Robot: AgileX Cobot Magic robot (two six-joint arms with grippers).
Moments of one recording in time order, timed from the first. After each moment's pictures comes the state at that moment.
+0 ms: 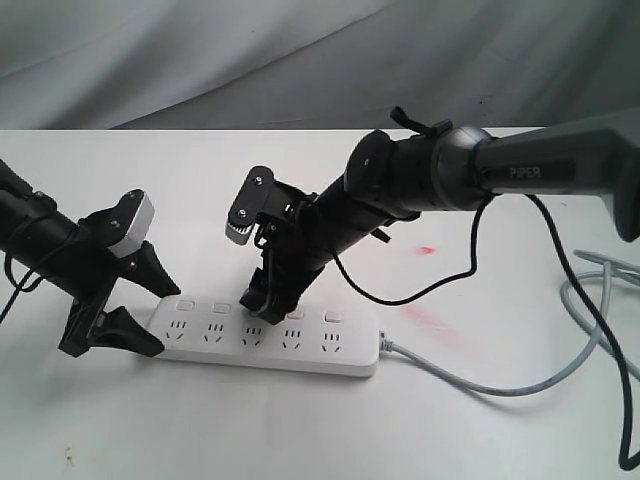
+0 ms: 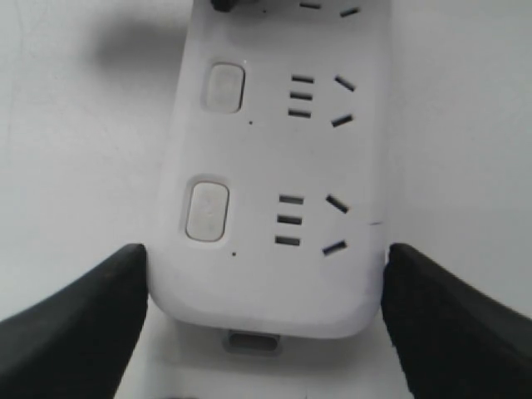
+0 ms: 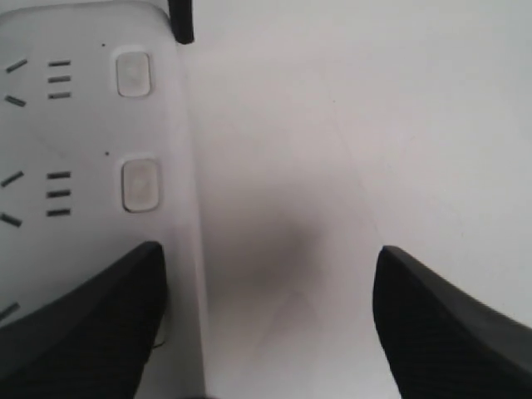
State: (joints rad) left arm 0.14 2.05 -1.12 -0.80 1.00 2.09; right arm 0.60 2.21 -1.46 0.72 0.53 -1.29
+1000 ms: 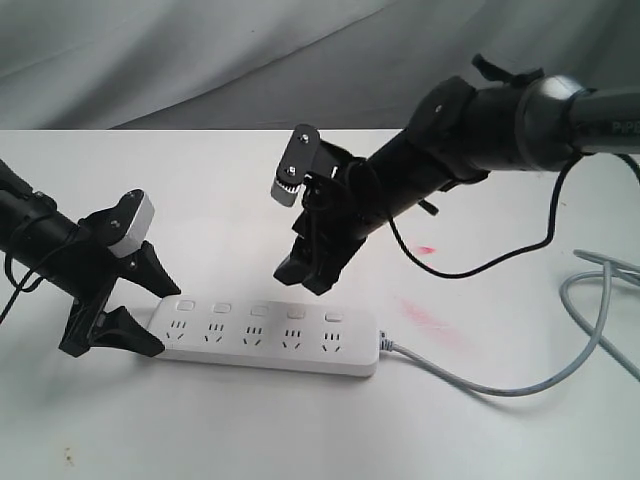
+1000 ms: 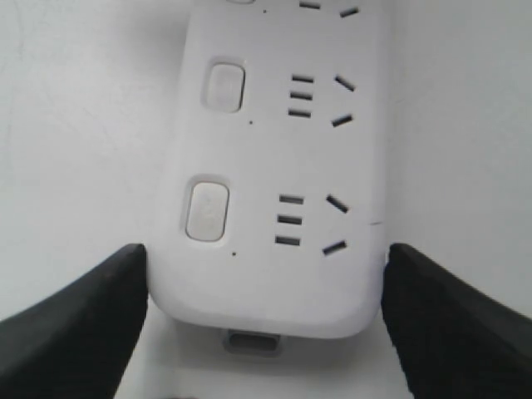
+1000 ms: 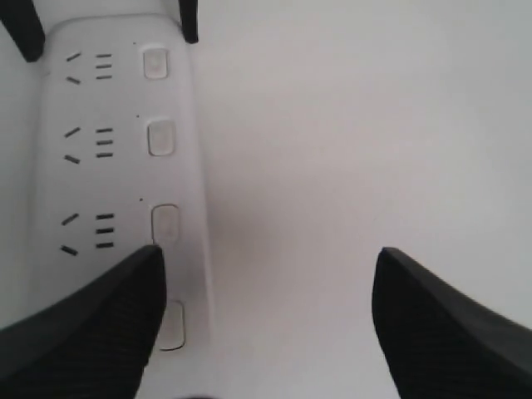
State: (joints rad) left arm 0.14 2.06 -1.12 -0.80 1.00 2.09; right arm 0.49 2.06 -1.38 0.83 0.65 -1.44
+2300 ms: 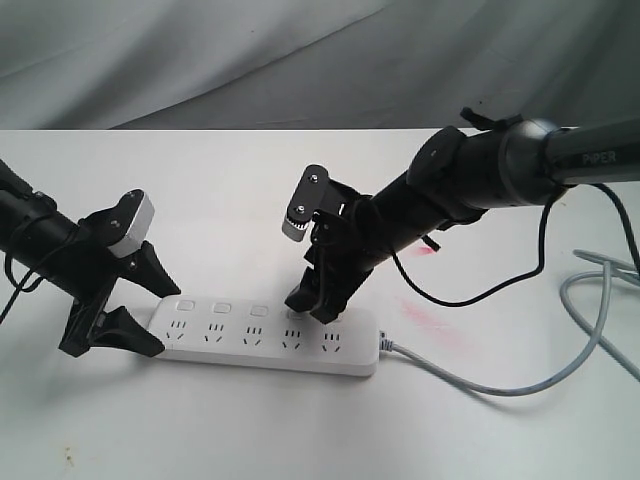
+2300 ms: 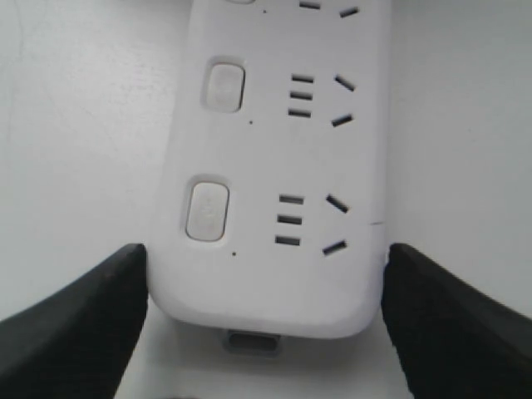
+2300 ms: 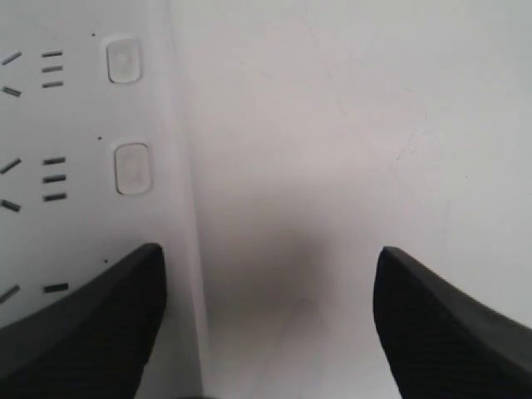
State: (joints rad) left arm 0.14 2.06 -1.12 -0.80 1.00 2.09; right arm 0.49 2.13 -1.32 0.88 0.56 -1.50
